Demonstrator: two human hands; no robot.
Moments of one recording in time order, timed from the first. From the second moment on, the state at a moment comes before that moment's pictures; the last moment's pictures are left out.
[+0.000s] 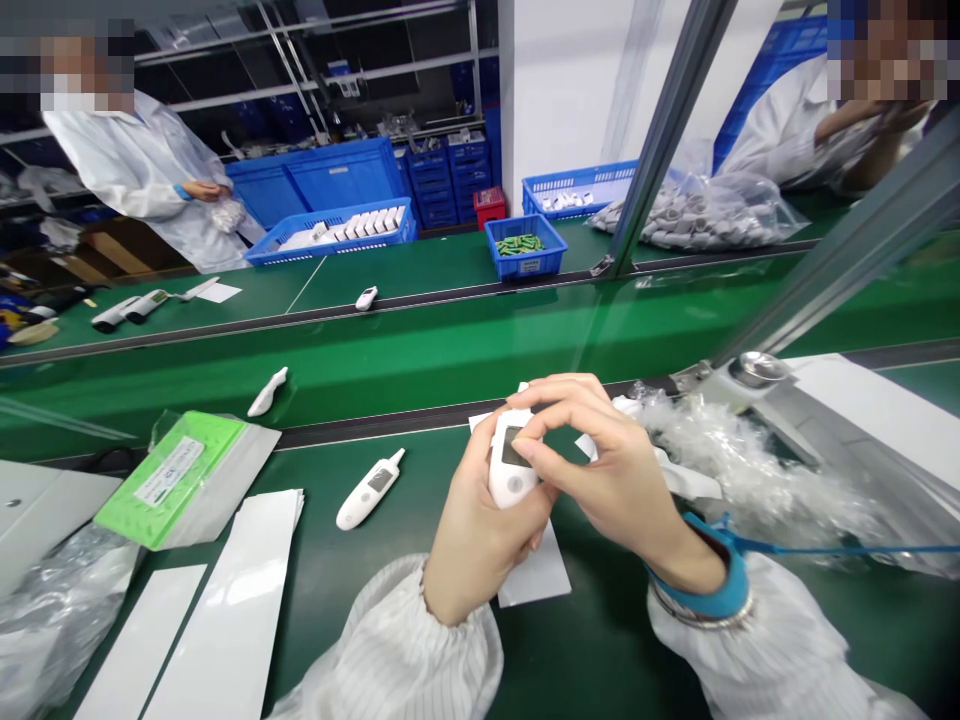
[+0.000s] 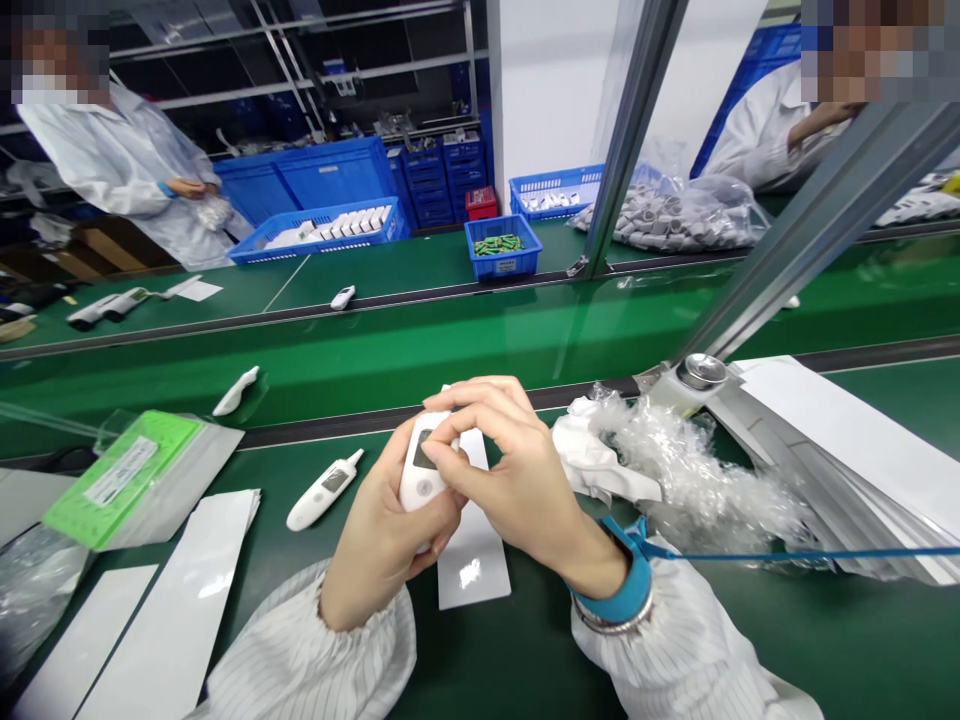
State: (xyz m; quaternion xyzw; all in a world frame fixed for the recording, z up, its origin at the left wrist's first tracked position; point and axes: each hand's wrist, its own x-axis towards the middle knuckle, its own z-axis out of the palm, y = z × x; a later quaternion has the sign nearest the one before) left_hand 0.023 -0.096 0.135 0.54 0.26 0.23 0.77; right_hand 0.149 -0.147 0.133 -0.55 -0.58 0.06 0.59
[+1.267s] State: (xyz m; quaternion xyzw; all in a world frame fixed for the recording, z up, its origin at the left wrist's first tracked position) left_hand 0.026 -0.098 0.133 0.55 0.25 0.27 0.75; right_hand 0.157 -0.142 0.128 -0.53 -0.48 0.32 0.62
